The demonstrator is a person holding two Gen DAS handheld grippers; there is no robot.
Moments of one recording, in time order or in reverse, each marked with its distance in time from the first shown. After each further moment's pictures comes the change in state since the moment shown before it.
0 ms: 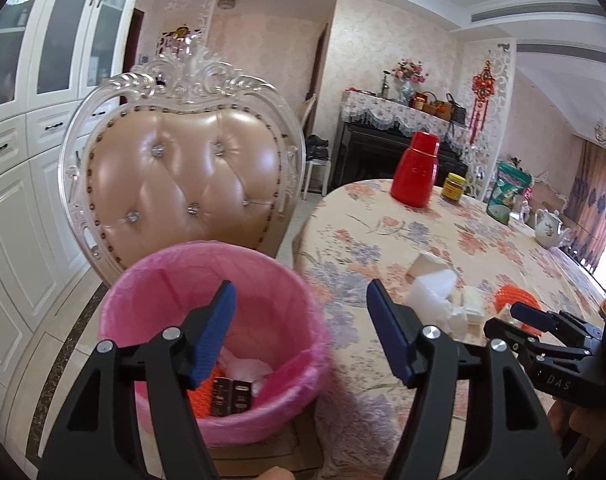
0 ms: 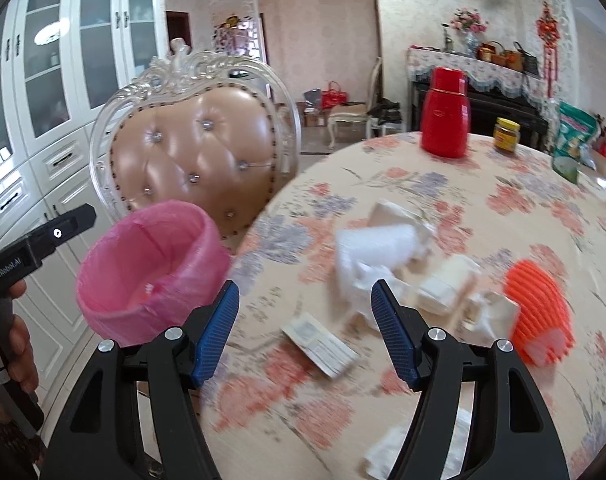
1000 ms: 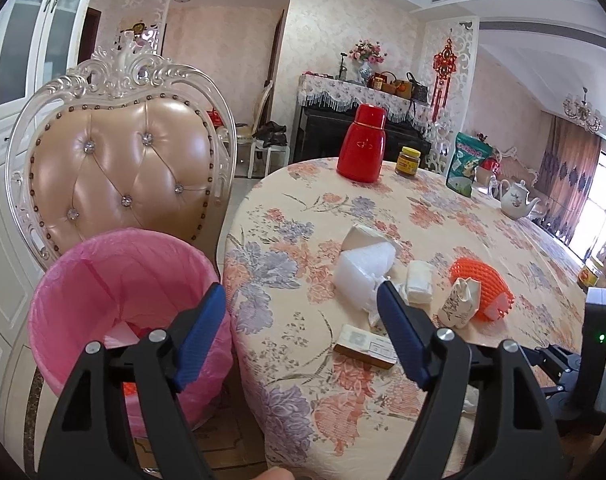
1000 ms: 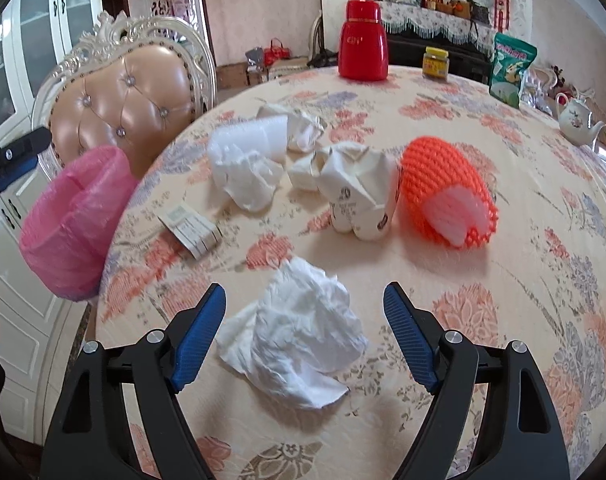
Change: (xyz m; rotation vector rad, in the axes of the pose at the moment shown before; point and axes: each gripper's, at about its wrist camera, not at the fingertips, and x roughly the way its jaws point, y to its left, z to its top) left arm 0.023 -0.077 -0.019 0.072 0.051 -0.116; right arm -0.007 -0.074 -0.074 0.089 0.183 -0.142
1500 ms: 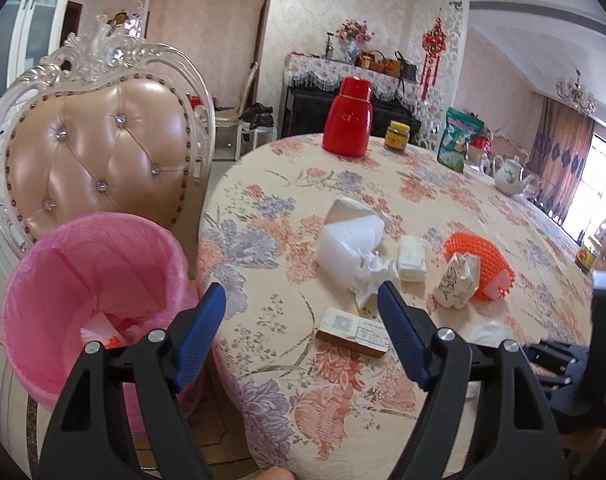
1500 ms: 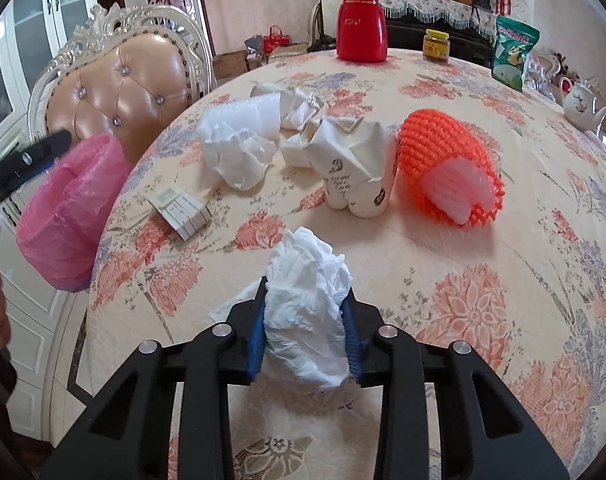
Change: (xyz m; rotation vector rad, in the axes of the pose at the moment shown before) left arm 0.035 -0.019 -0.014 0.043 0.078 -0.039; right arm 0.004 -0.011 -0.004 0.024 0.016 0.022
